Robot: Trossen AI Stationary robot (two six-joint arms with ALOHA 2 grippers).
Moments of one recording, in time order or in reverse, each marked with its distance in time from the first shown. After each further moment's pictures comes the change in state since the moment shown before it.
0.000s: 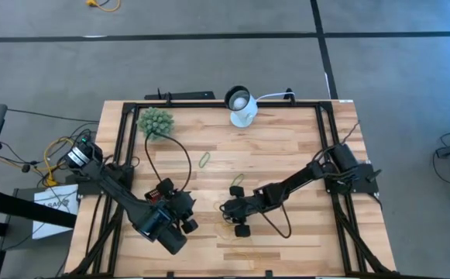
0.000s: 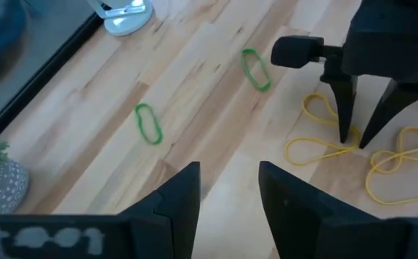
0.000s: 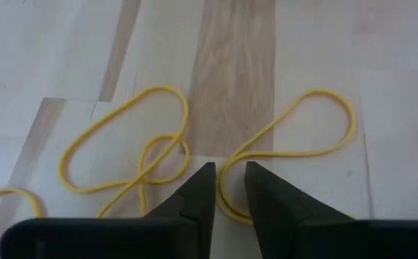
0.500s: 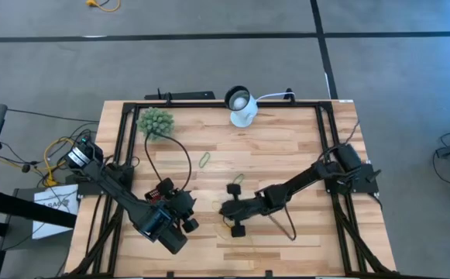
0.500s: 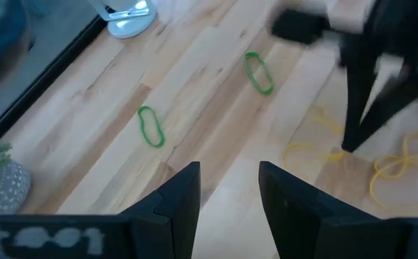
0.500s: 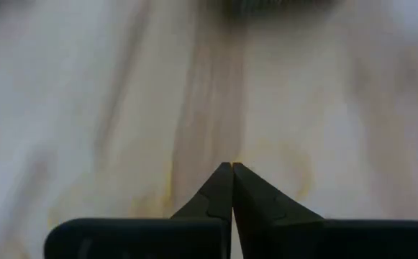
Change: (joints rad) left arm 0.001 0.005 0.000 0.000 -0.012 -0.006; right arm 0.032 -0.071 0.047 0.063 0.175 -0.087
